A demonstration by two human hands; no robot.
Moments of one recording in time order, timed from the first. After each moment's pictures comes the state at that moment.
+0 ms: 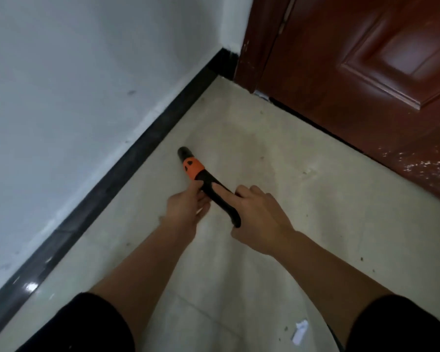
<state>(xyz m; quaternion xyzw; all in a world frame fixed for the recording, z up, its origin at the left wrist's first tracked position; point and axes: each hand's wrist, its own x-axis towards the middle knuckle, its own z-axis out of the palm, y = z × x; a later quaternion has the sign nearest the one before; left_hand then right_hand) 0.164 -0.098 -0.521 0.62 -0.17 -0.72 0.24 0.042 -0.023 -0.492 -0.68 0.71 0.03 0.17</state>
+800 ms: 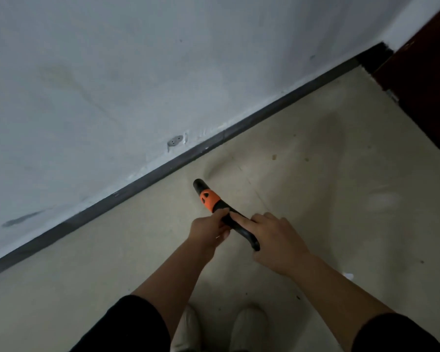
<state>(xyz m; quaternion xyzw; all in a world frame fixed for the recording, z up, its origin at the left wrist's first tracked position) 0.410 0.094 -0.463 0.70 0.03 -0.66 0.27 0.256 0.106 -0.432 -0.82 0.51 0.11 0.24</state>
